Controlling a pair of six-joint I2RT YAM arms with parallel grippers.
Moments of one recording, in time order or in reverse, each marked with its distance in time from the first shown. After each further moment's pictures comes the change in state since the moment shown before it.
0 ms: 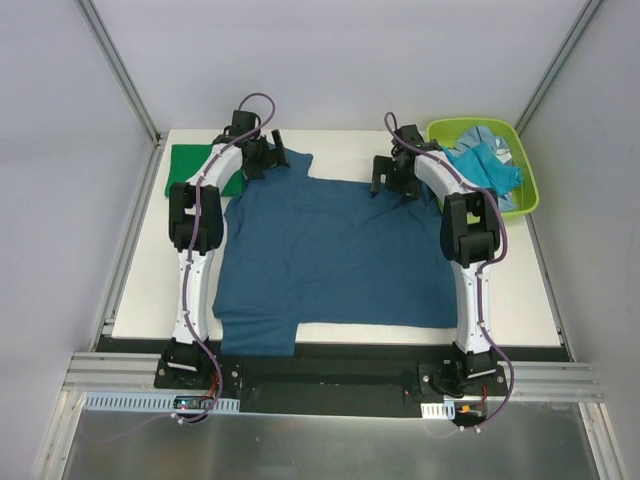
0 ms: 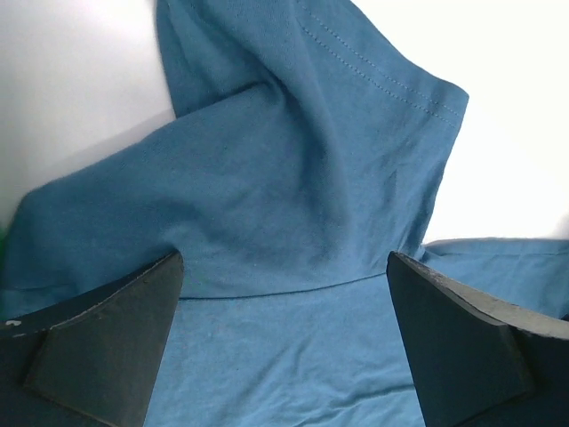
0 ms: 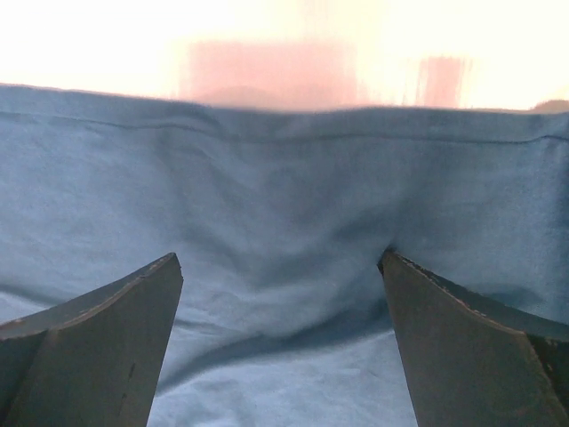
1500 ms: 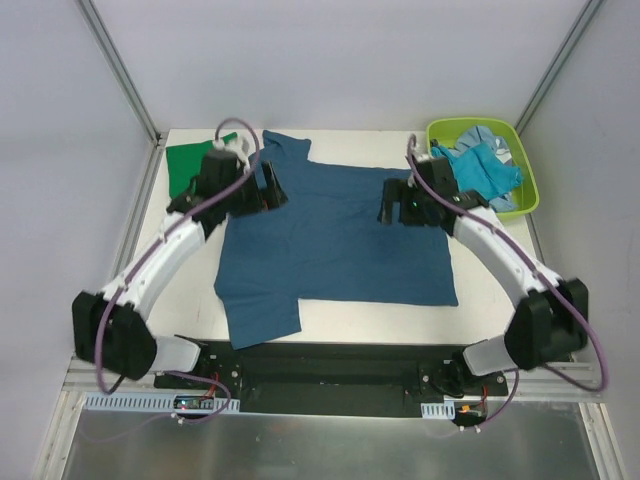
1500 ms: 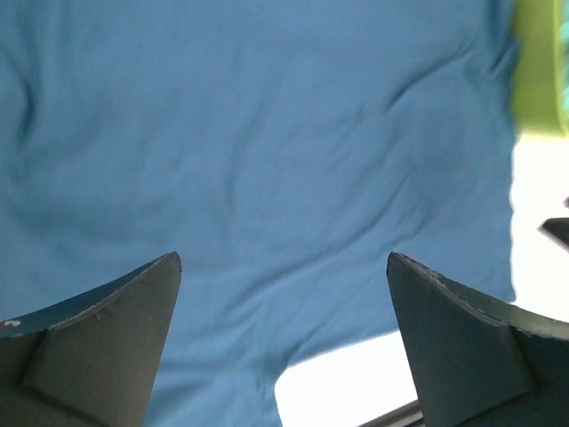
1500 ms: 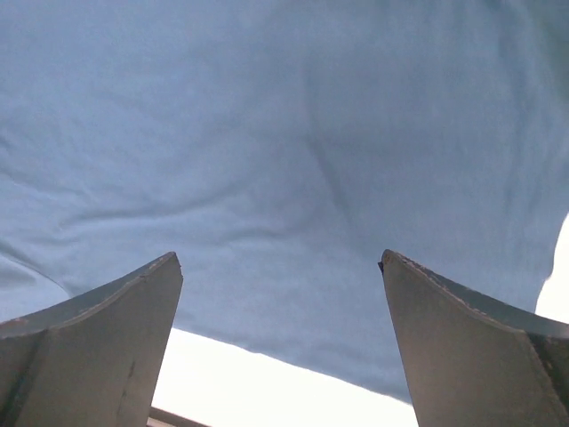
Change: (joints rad) left arm -0.131 -1.031 -0.854 0.089 -0.049 -0.013; right arm 0.130 -0.796 -0.657 0.155 -0.002 -0.005
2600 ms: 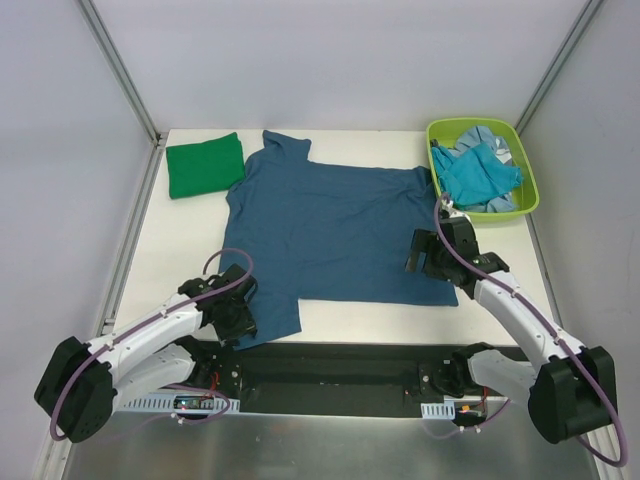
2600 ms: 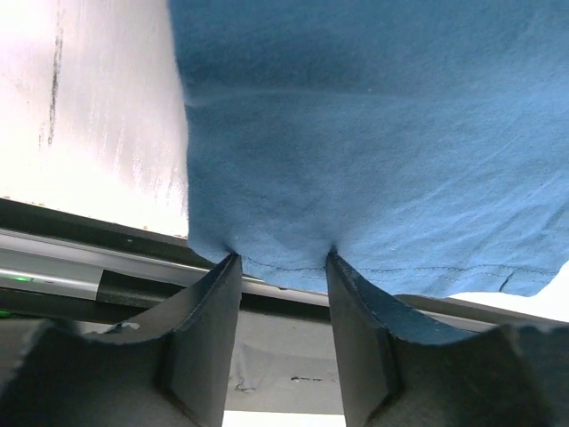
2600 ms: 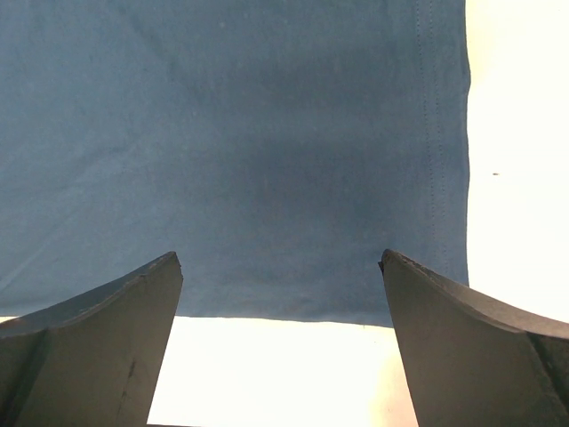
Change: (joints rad) left arm -0.351 -0.495 -0.843 -0.447 -0.248 -0.615; right arm -0.061 -0.480 -0.626 0.088 0.172 0.160
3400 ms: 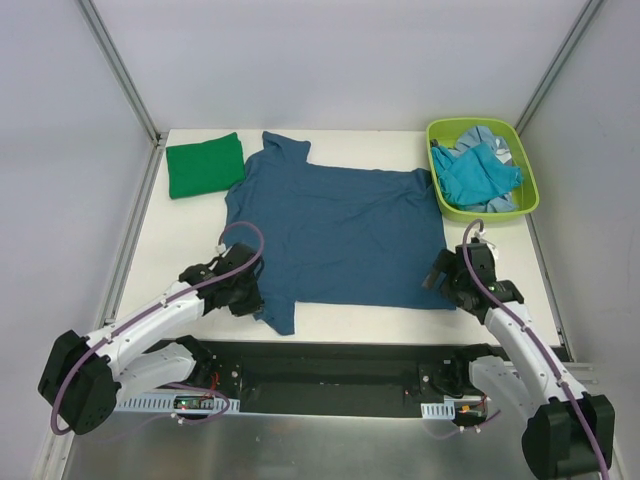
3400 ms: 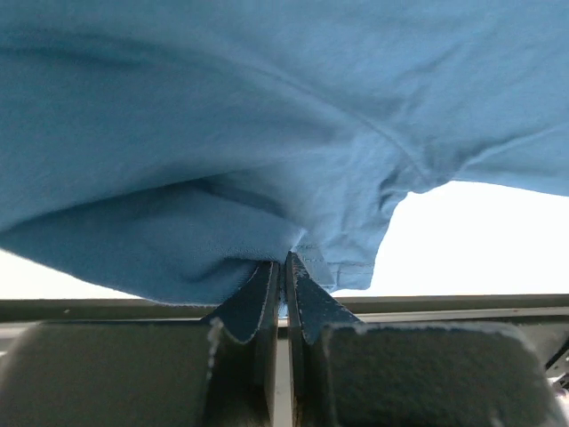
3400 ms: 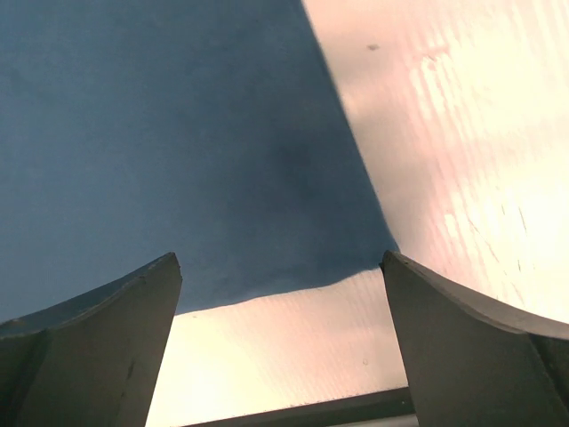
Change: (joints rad) left arm 0.000 0.064 0.150 0.140 -0.006 0.150; right arm -0.118 -0.210 -0.165 -0.100 0.029 0.161
